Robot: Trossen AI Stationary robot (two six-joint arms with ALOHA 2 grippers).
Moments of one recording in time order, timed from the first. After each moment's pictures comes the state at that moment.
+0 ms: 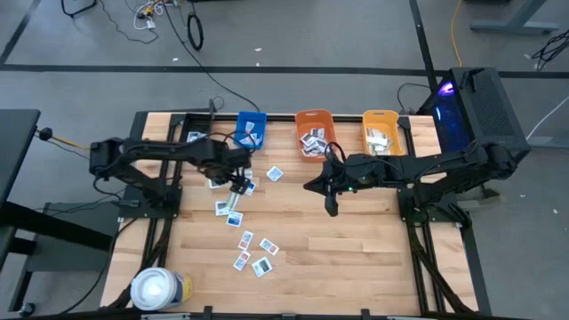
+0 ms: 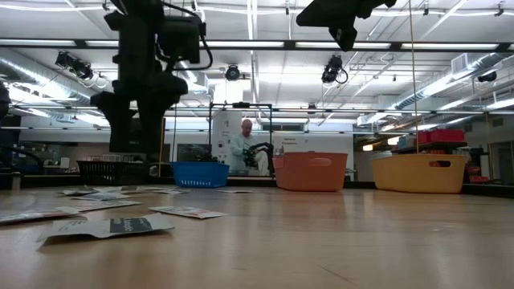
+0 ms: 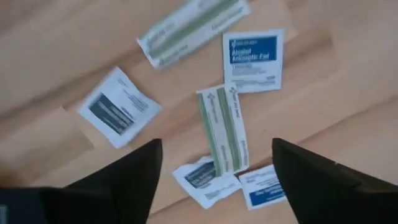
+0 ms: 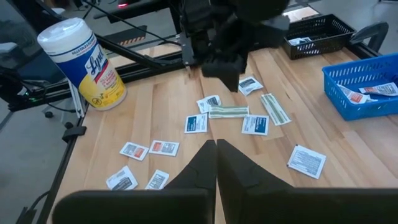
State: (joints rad) left arm 0.20 1.44 0.97 -0.96 -0.02 -0.86; right arm 0.10 1.26 0.98 -0.15 0.07 0.27
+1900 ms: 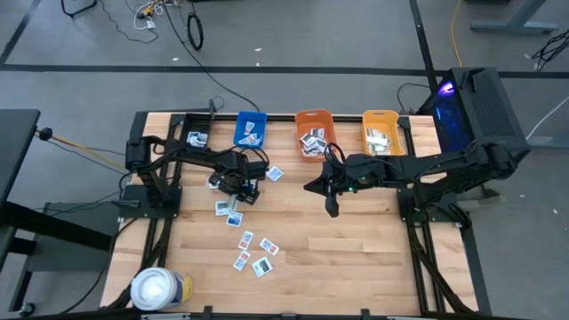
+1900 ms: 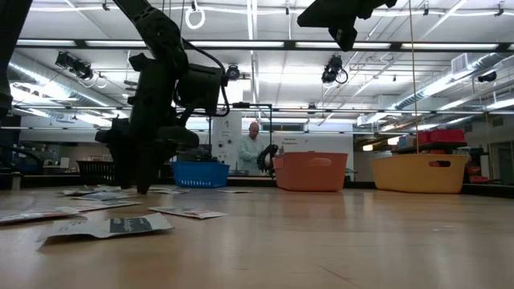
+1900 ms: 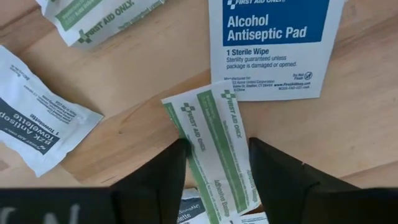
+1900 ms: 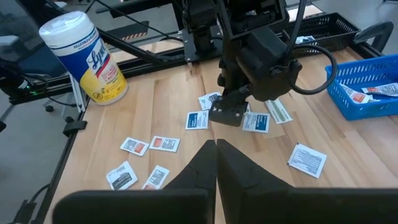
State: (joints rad) left arm 0.17 1.77 0.97 -0.83 0.08 -0.91; right arm 0.10 1.26 0.98 -0.16 0.06 0.25
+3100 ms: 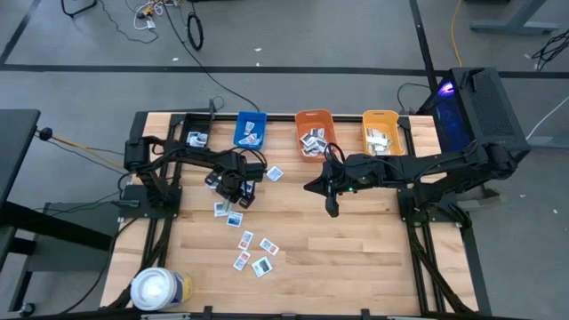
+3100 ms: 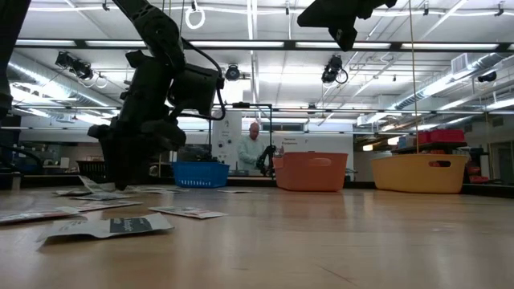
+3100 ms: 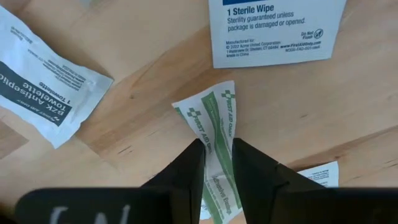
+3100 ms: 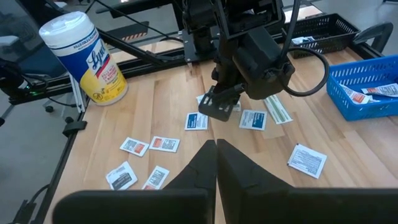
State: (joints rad) left arm 0.17 1.75 0.97 -0.92 0.13 -0.82; right arm 0.10 1.26 0.98 -0.16 0.06 0.25
